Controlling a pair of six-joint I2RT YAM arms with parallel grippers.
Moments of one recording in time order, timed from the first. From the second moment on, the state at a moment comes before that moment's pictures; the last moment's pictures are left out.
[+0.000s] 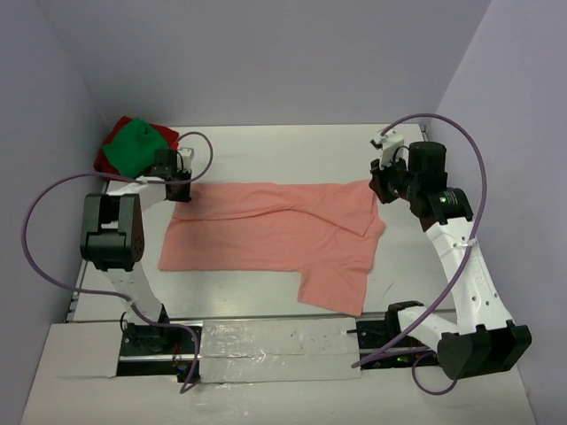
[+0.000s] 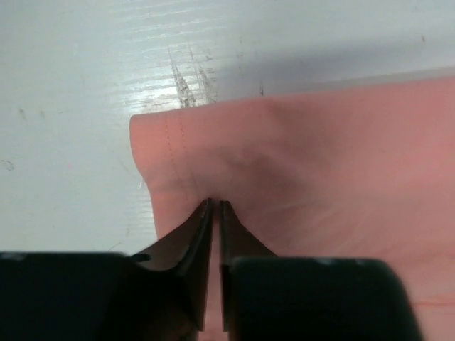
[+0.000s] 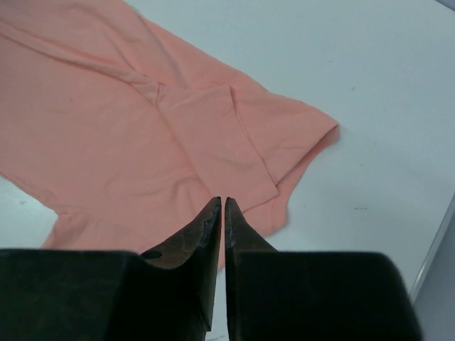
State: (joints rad) left arm -0.06 1.89 1.17 -0.20 0.02 0.09; right arm 0.11 1.07 1.21 -0.73 -0.28 -0.28
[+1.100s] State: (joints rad) left arm 0.18 1.33 1.00 -0.91 0.21 0.40; right arm 0.35 1.02 0.87 -0.79 -0.20 -0.48
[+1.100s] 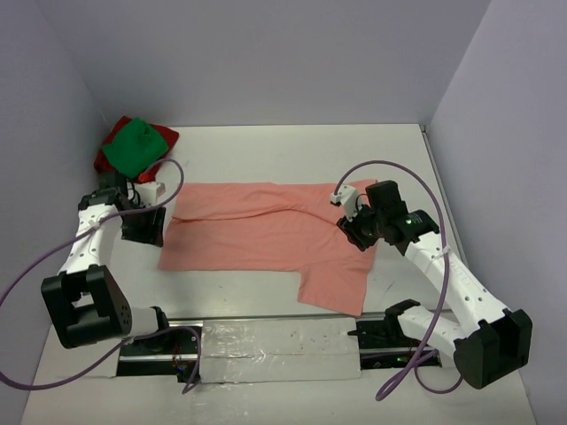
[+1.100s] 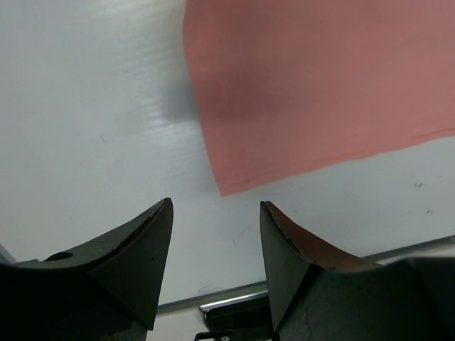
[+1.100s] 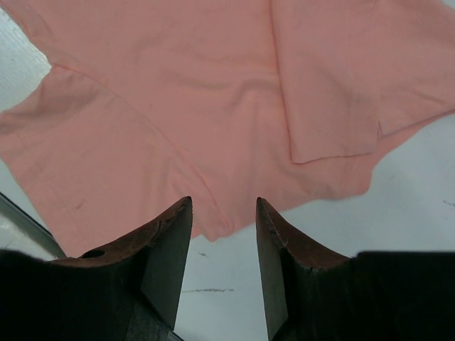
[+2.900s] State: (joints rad) left arm 0.29 1.52 0.78 -0.81 0.32 0.56; right arm 0.35 1.07 0.83 -1.06 -0.17 -0.73
